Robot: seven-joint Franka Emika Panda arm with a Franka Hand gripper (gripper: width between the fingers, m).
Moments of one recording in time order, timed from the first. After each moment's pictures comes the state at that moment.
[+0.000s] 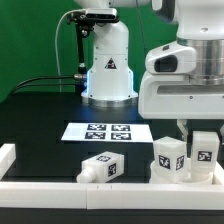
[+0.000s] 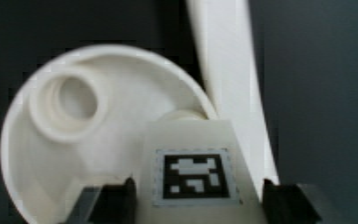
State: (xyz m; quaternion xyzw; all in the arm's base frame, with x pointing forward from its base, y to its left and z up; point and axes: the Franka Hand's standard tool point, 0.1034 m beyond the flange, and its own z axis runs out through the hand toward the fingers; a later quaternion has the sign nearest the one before) arm 0.583 0.121 0.076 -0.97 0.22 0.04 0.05
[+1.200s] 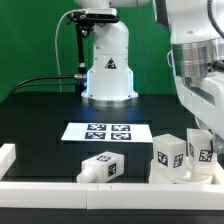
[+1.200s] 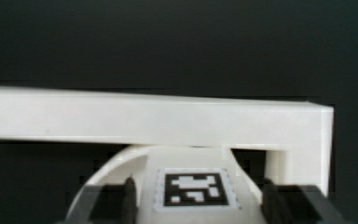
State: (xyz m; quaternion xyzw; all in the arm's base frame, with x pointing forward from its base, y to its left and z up) arm 0.590 0.132 0.074 -0.68 0.72 0.07 0.09
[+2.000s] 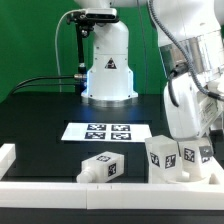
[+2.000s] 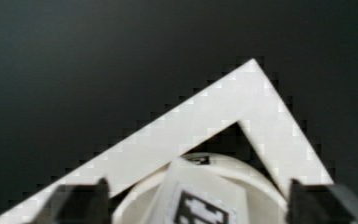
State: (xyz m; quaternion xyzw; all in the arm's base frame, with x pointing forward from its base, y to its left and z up) arm 0.601 0.127 0.076 -0.49 0.86 0.09 0.13
